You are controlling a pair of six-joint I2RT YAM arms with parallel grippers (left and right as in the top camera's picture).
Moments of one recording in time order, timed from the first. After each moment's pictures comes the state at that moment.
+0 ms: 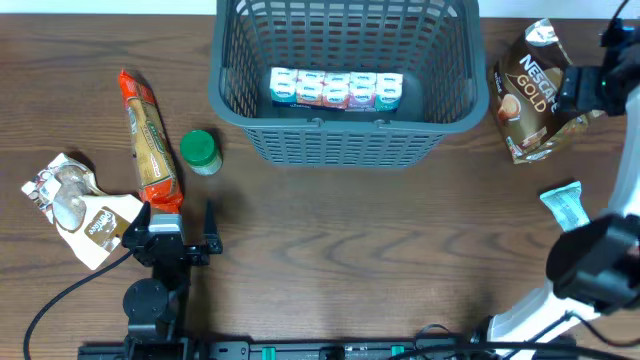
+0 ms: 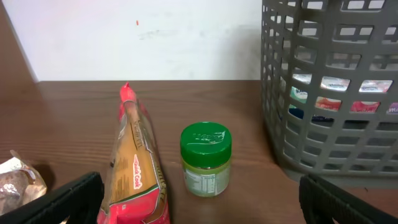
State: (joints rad) left arm -0.02 0.01 0.02 -0.12 -0.03 0.01; right arm -0.38 1.93 1.95 -1.13 0.13 -0.21
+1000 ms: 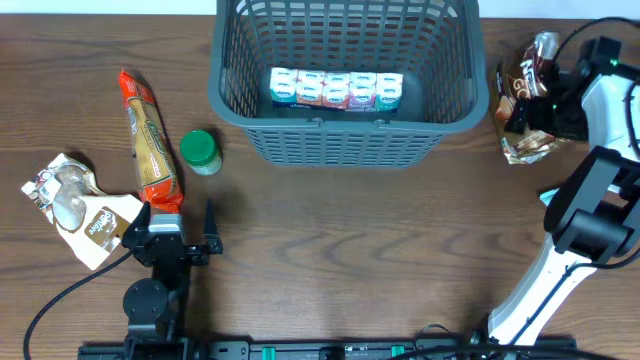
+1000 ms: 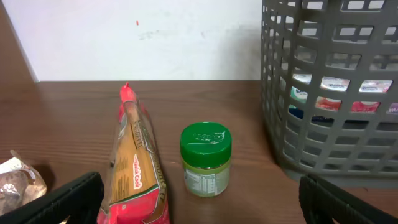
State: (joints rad) left arm -0.02 0.01 0.02 -0.12 -0.03 0.01; right arm -0.38 2.23 1.85 -1.02 -0.01 -0.22
